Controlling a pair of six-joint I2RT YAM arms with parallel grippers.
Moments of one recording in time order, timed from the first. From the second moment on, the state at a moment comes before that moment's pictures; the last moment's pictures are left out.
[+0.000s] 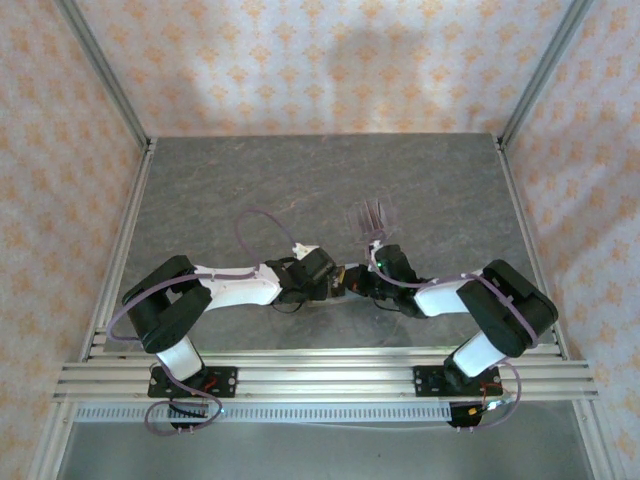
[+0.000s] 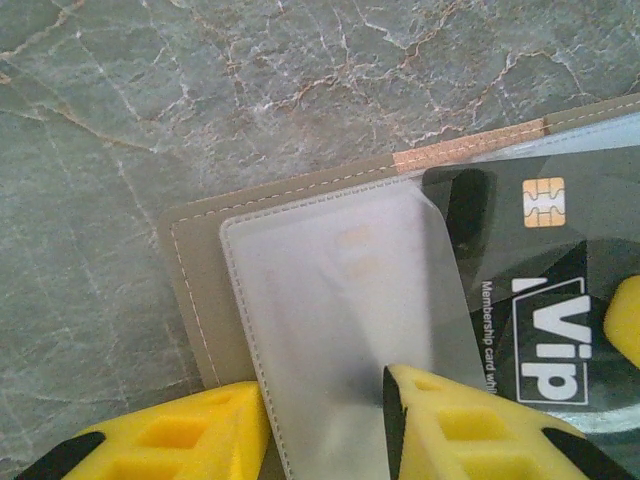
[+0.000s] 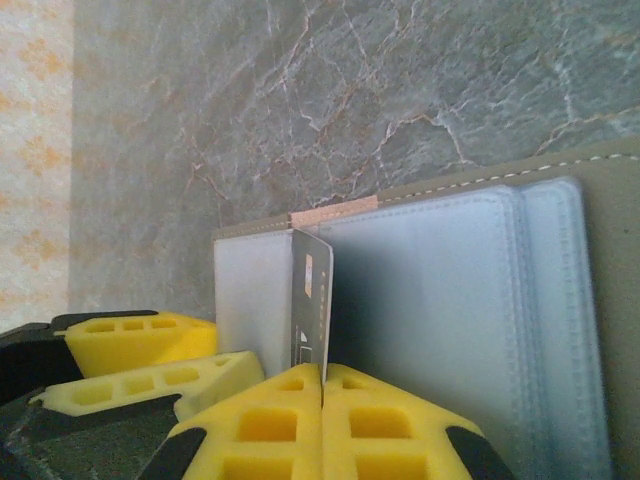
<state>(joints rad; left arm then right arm) -0.87 1.68 0.85 -0.29 -0.21 -0.83 0.63 1.55 0.41 0.49 -0.36 0.92</state>
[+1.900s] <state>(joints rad) -0.87 1.66 0.85 -0.29 -0.21 -0.83 0.65 1.72 0.64 0.28 -0.49 0.77</state>
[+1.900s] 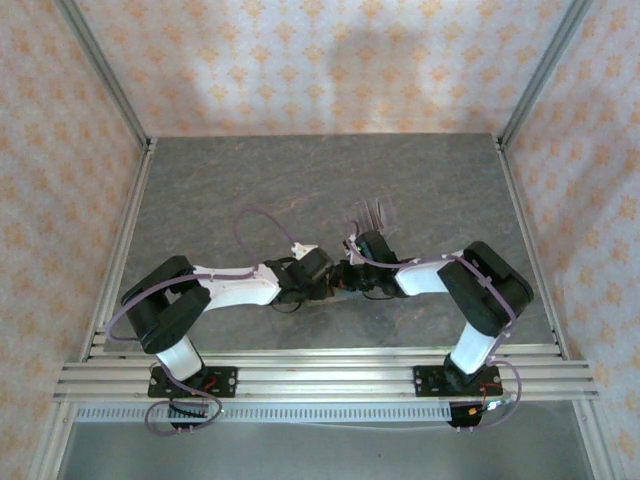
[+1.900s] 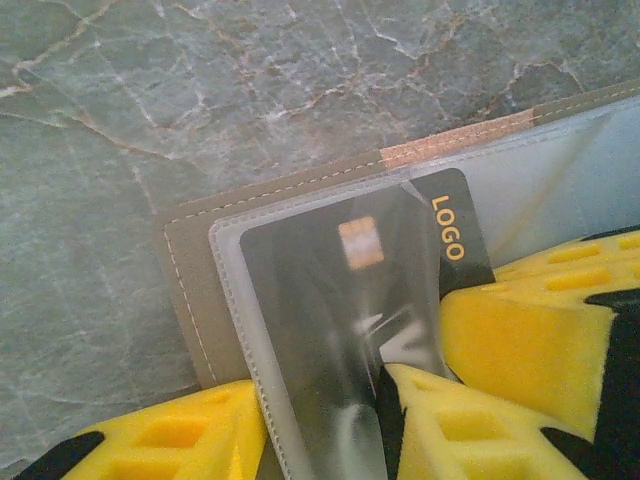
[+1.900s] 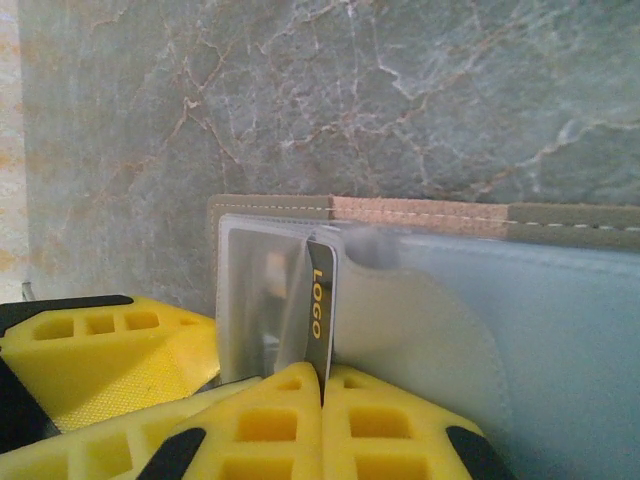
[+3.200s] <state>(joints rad) -0.78 1.59 0.78 -0.34 -0.14 -0.80 0.68 1.56 0.67 -0.05 -0.35 0.73</state>
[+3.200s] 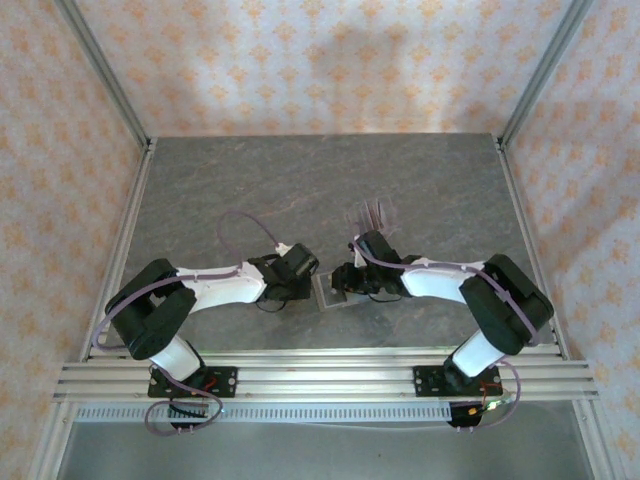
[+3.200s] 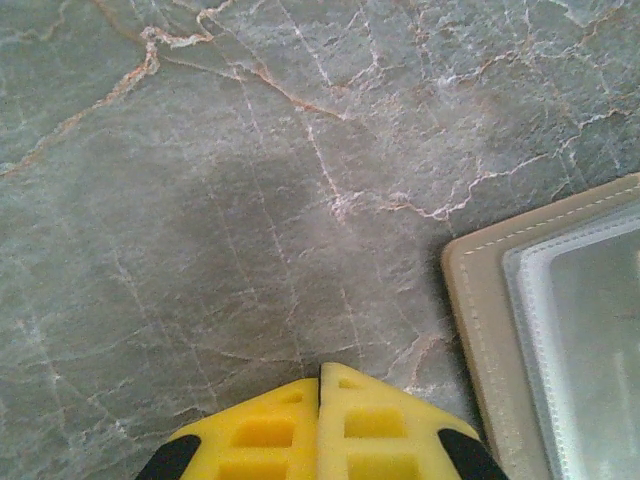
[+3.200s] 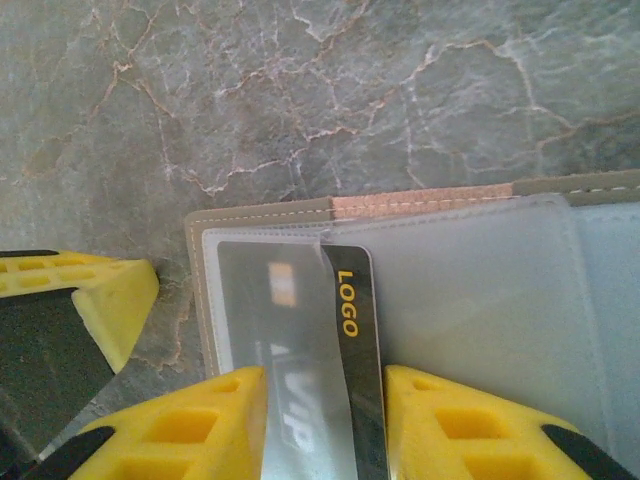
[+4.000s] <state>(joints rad) -0.84 1.60 0.83 -0.29 -0.03 -0.80 0.68 1.51 0.72 -0.21 -0.24 0.71</state>
